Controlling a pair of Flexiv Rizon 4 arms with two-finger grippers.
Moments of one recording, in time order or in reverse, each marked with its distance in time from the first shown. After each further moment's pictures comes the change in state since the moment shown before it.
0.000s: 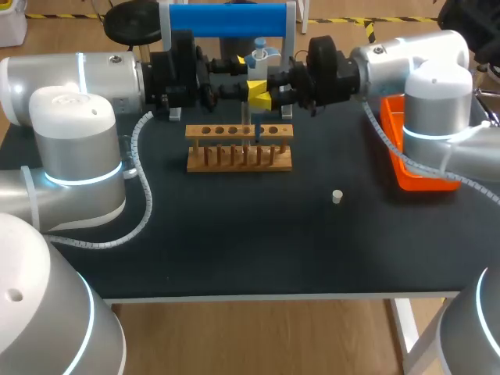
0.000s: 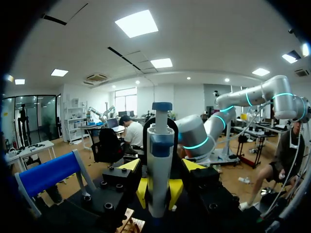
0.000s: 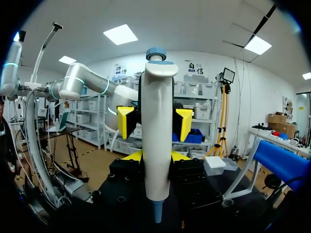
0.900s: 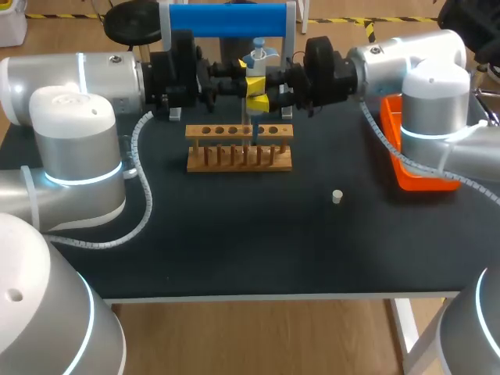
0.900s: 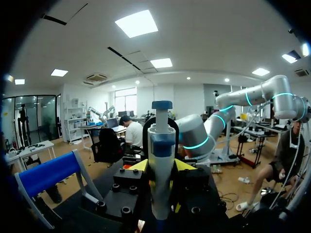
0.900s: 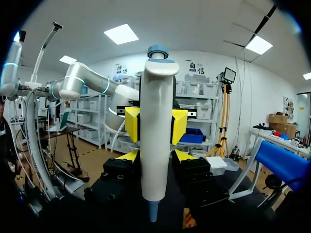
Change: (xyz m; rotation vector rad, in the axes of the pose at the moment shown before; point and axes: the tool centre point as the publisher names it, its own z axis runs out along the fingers) left arm 0.000 0.000 0.000 0.000 0.001 0.000; right arm 0.001 0.000 0.004 0.003 0.008 -0.001
